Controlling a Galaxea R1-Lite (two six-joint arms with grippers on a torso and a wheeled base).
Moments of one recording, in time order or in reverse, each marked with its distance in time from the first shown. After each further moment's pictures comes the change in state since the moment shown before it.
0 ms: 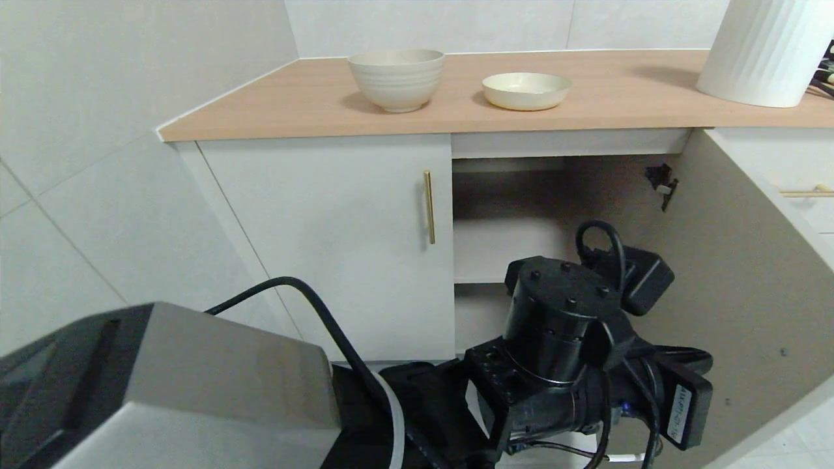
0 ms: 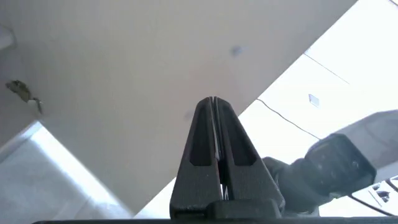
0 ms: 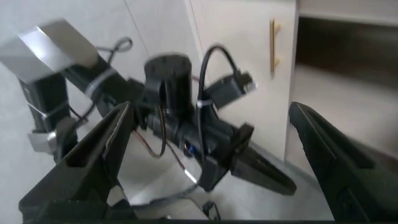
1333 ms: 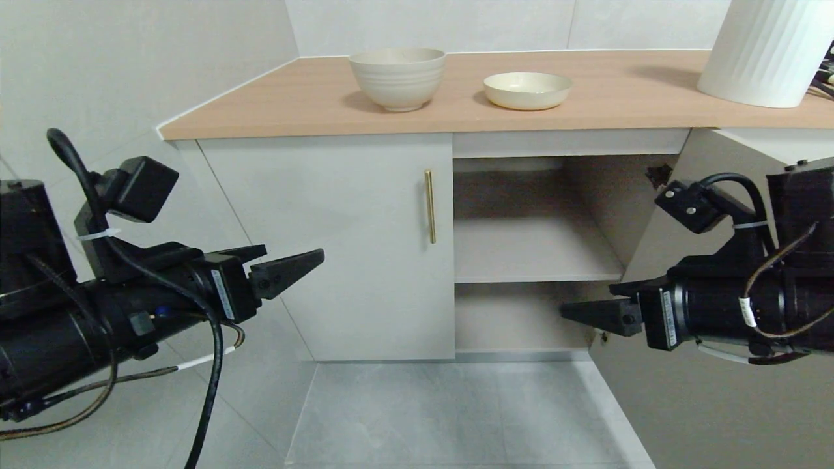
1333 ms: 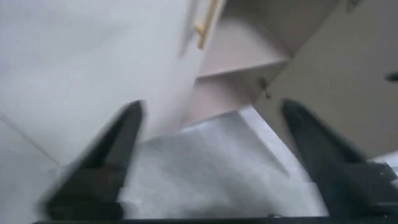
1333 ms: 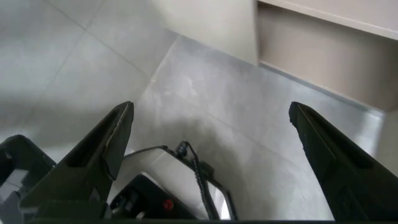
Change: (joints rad) left arm 0.763 -0.812 0.629 0.227 0.076 0.134; right arm -0.053 0.619 -0.186 0.090 -0.163 0.041
